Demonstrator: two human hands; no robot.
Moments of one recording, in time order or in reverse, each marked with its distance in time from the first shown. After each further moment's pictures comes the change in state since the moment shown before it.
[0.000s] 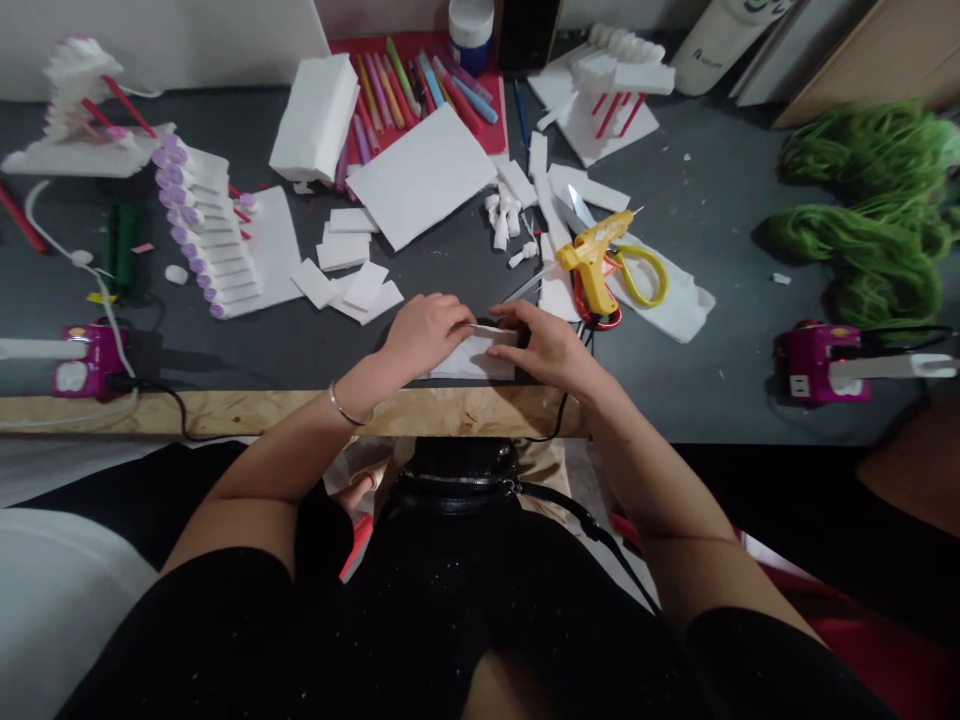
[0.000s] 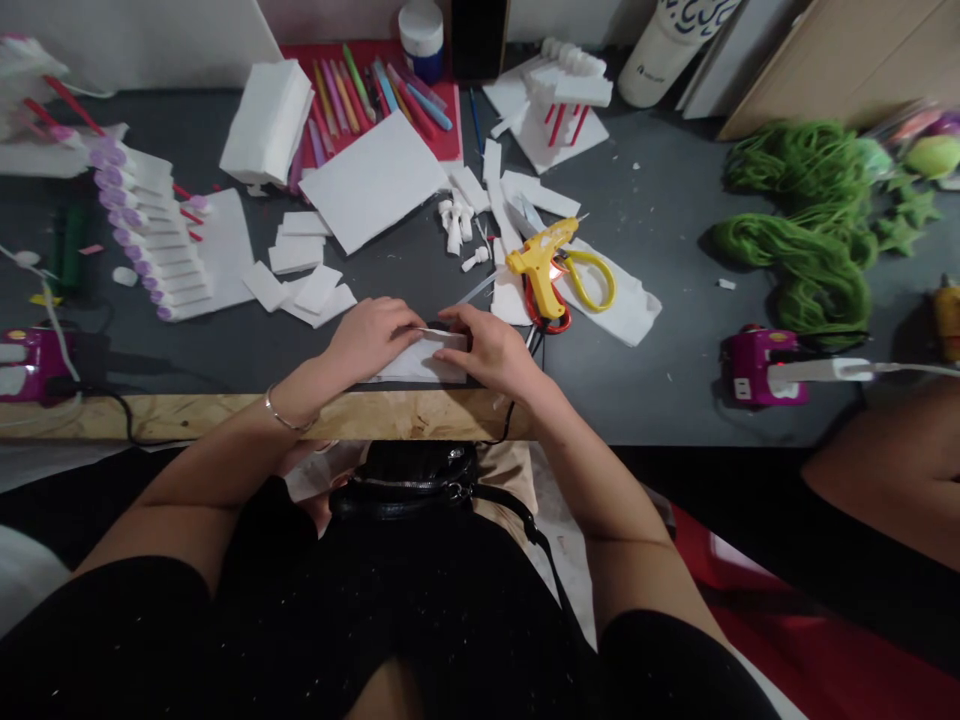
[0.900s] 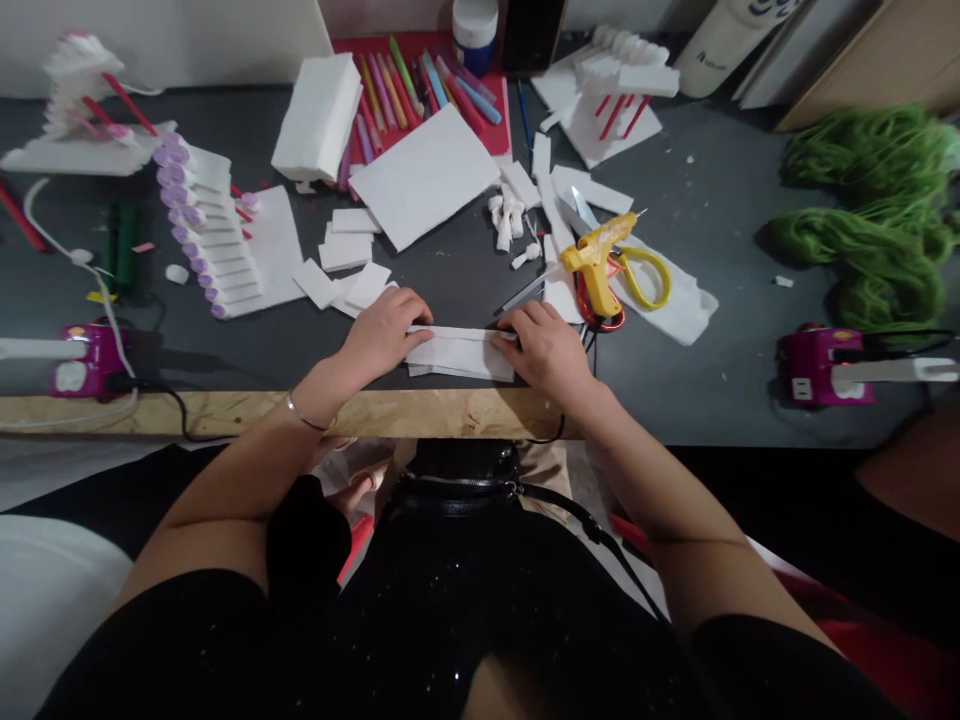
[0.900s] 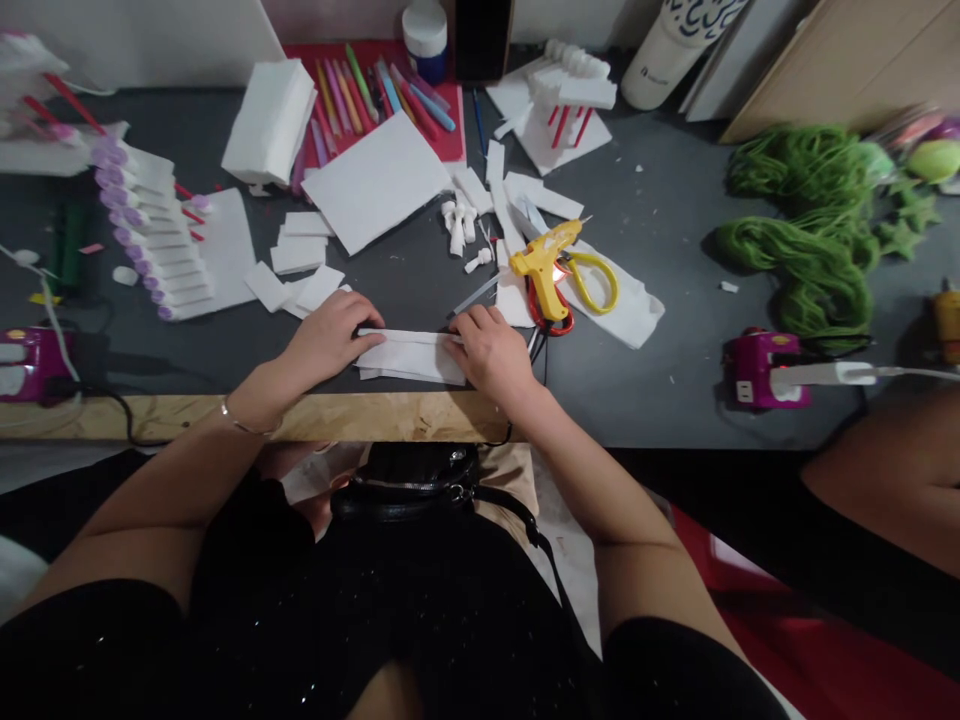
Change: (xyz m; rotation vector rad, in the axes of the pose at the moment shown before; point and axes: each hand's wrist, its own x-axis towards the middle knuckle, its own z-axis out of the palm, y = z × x) left_hand -0.026 -0.058 -0.005 -0.013 0.127 0.050; right_hand -0.005 0.003 0.014 -0.604 0.152 -0.222
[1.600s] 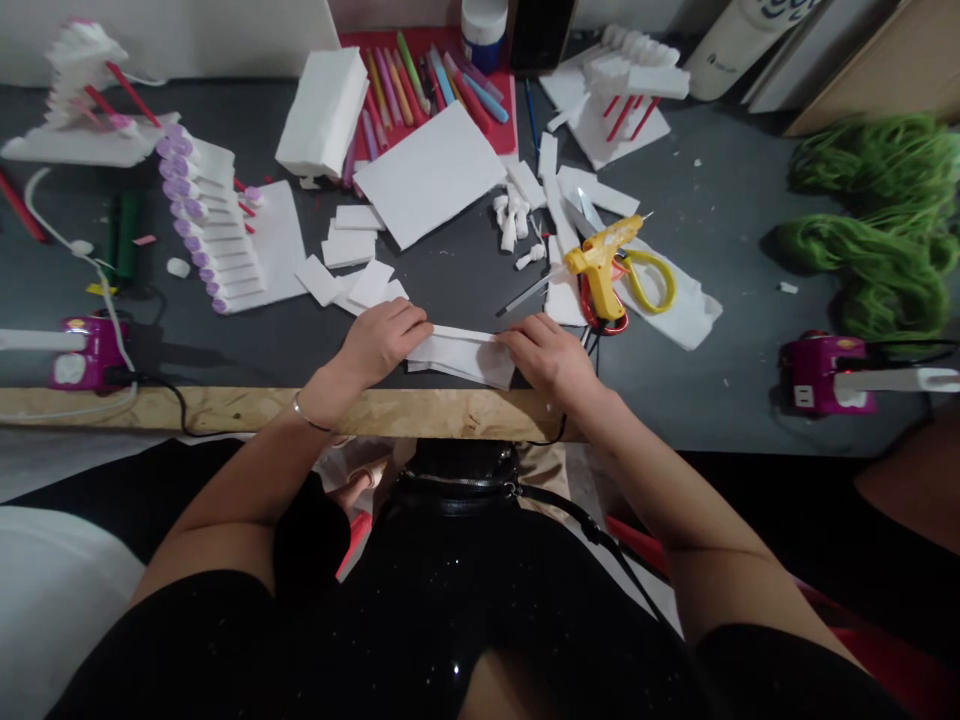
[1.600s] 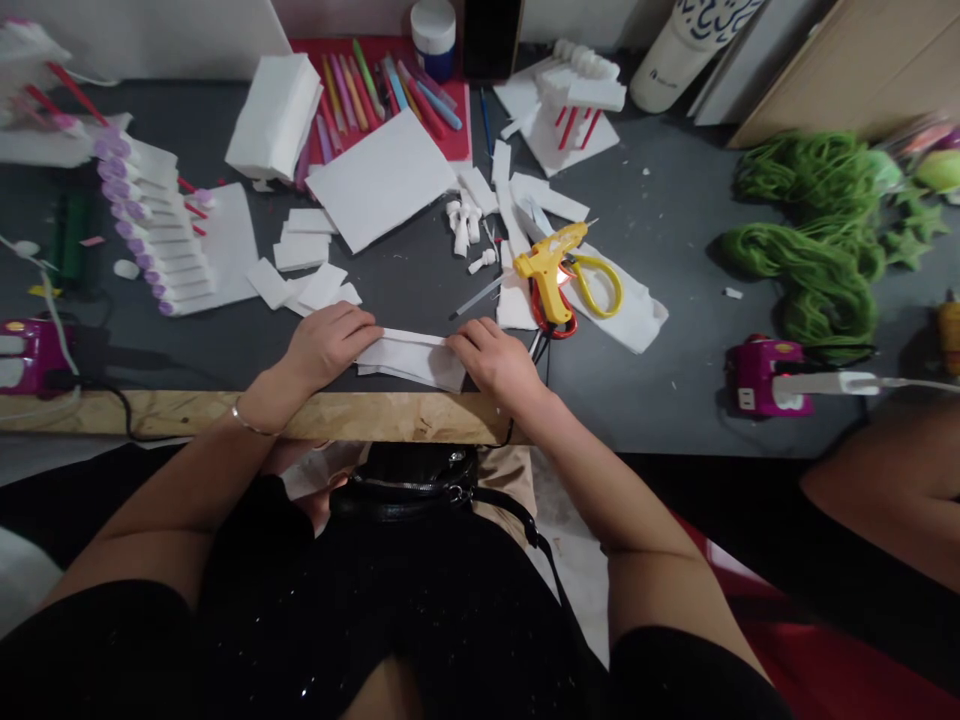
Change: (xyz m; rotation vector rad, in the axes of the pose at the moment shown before) left_hand -0.015 -0.005 0.008 0.362 0.136 0.297; right_hand -0.010 0.011 -0.002 -0.034 -0.083 -0.212
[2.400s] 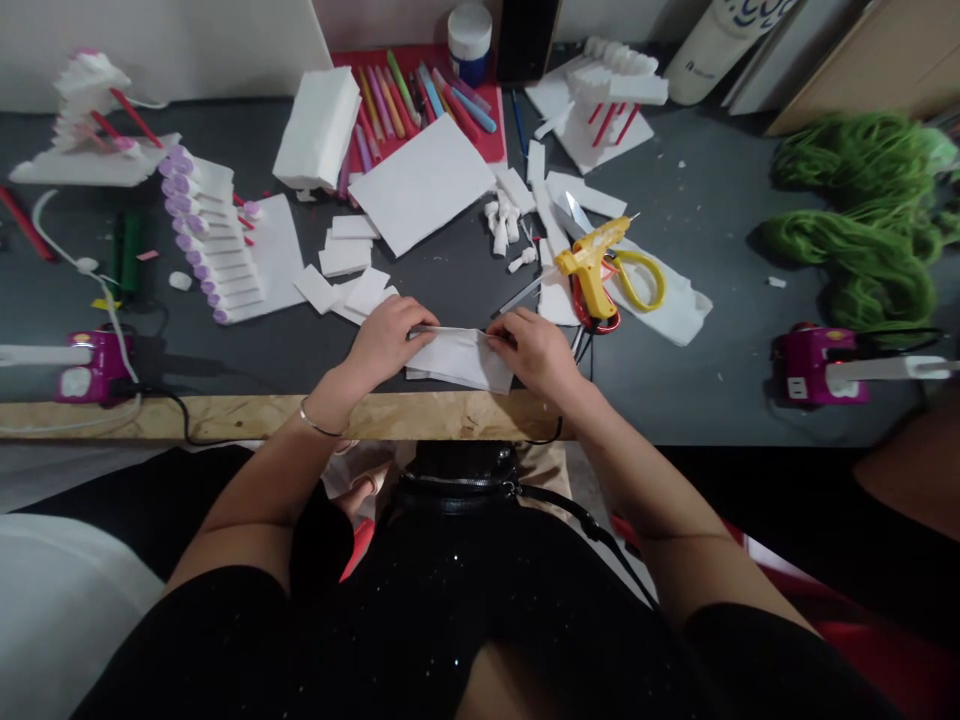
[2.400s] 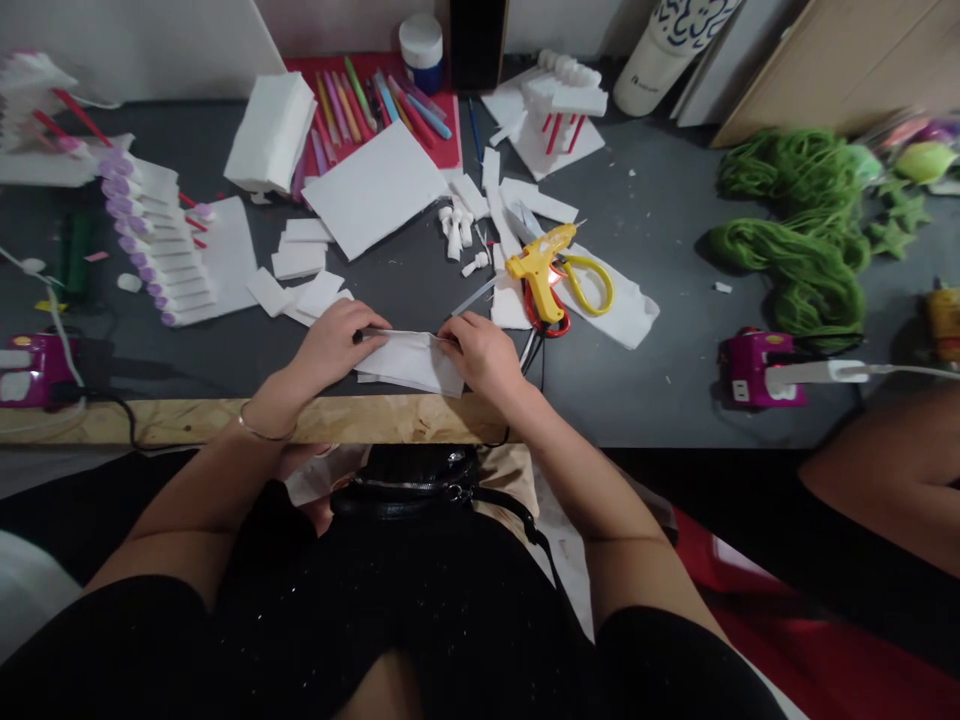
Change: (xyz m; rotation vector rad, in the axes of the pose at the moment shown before) left_hand 0.018 0.008 -0.005 -0.458 -0.082 -0.356; right_hand 0.021 -0.013 0.003 0.315 0.044 0.333
